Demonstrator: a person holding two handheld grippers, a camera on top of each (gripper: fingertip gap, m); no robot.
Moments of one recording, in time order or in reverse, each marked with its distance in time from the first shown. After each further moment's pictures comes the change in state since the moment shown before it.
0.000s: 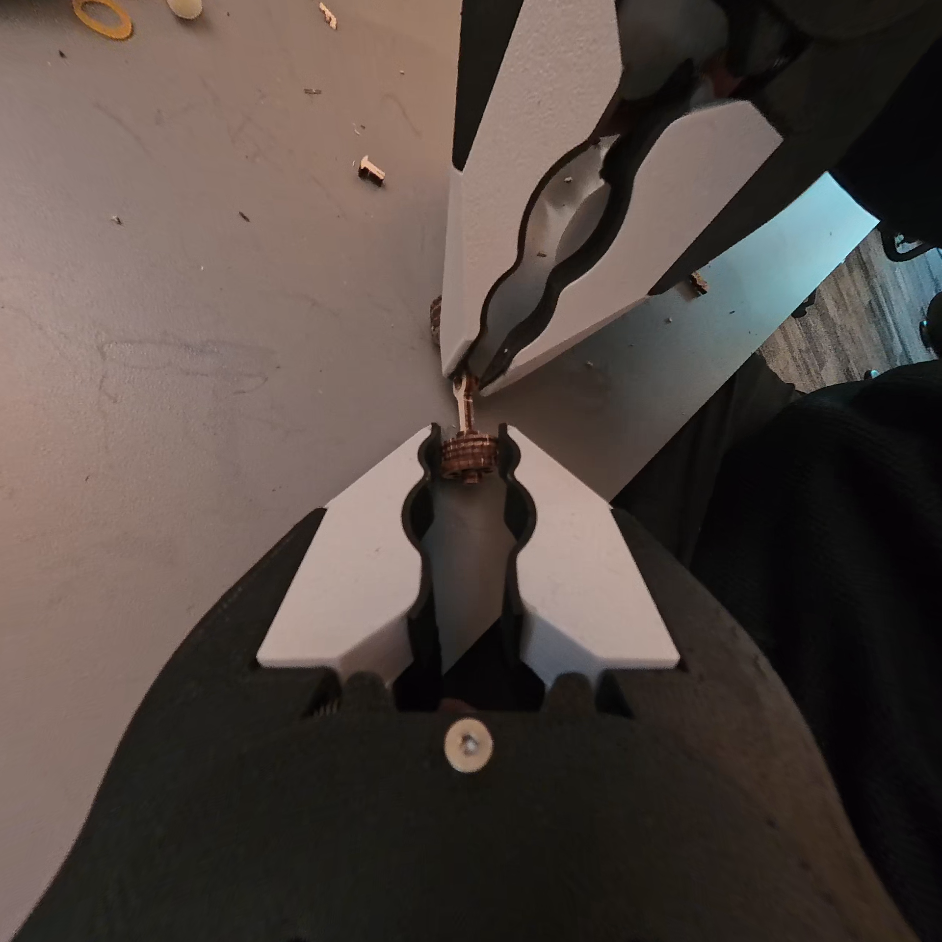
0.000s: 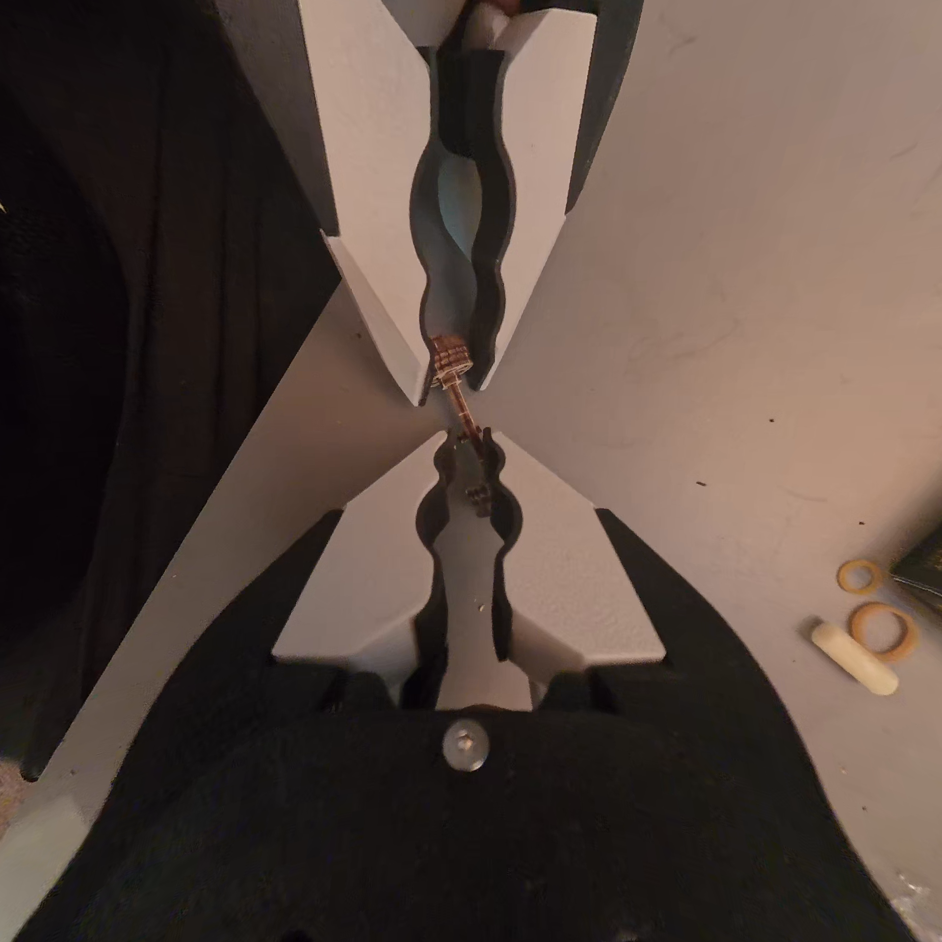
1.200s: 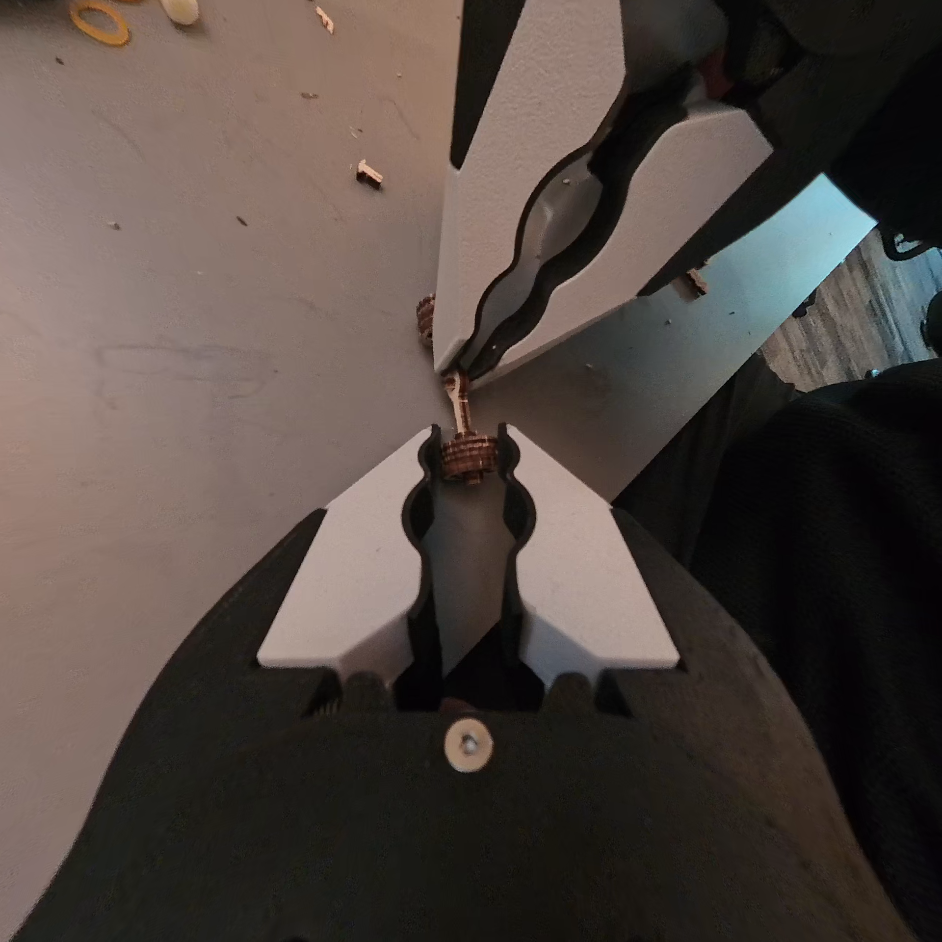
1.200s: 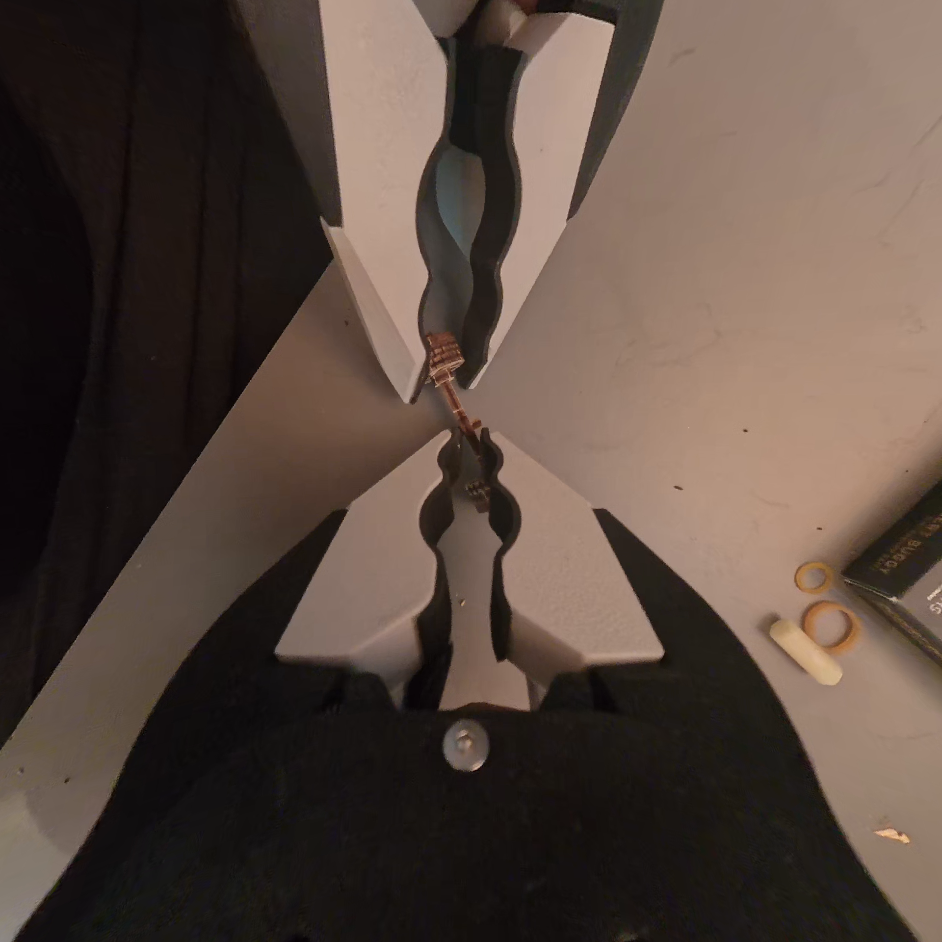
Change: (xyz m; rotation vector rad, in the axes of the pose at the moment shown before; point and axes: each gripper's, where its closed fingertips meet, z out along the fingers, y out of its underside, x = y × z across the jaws) left arm 0.001 -0.001 0.000 0.004 0.001 0.004; right arm 0.005 0.001 0.000 -0.028 0.044 -0.072
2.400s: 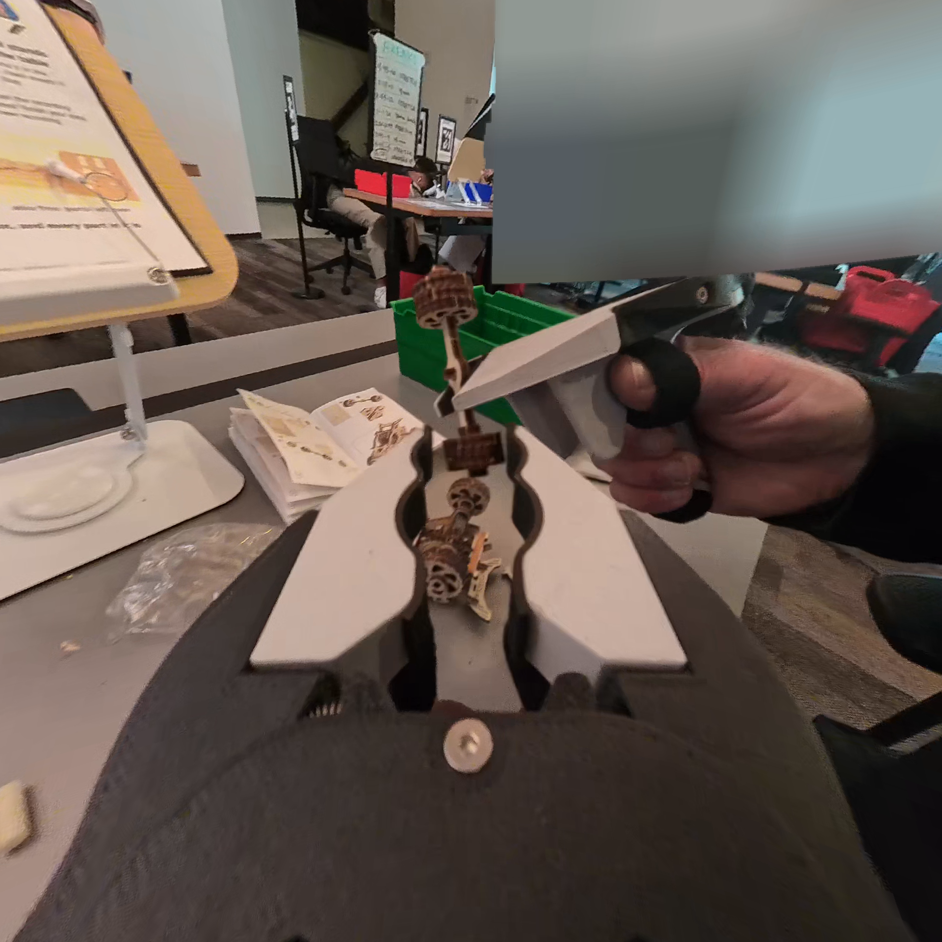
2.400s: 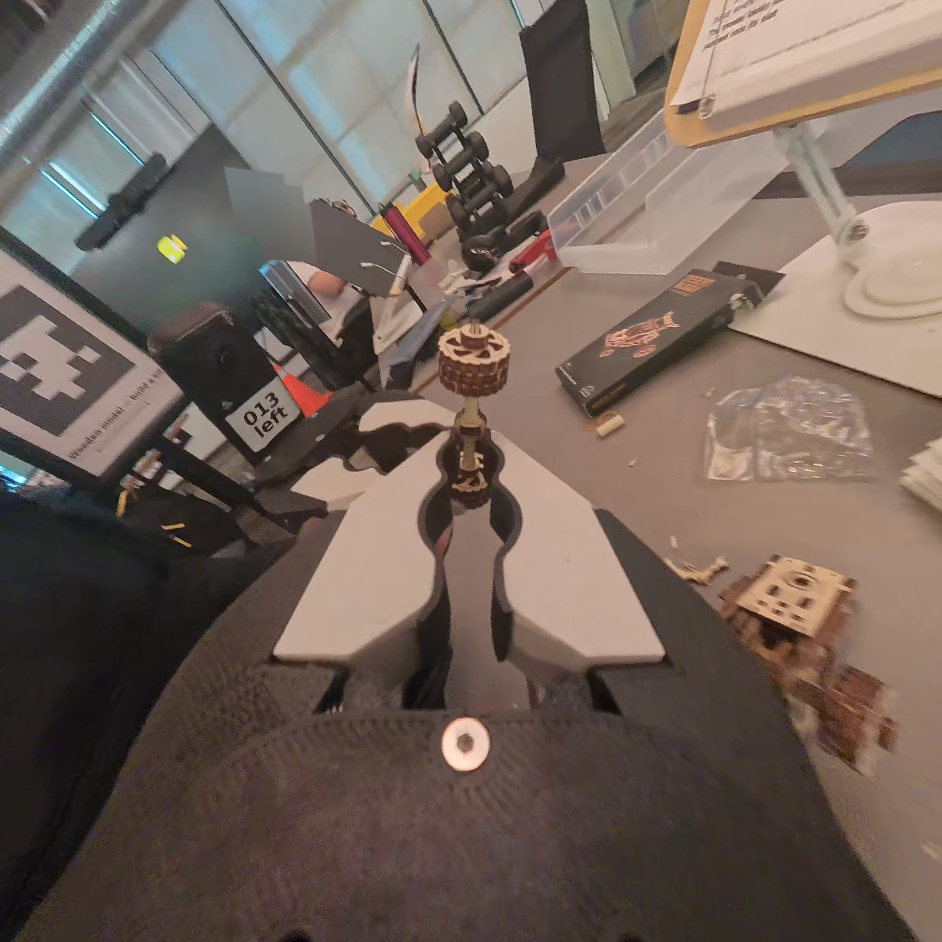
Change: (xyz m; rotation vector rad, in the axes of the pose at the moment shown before) left arm 0.169 -0.202 0.038 0.666 0.036 0.454; right arm -0.051 0.058 -0.246 1.119 0.475 0.969
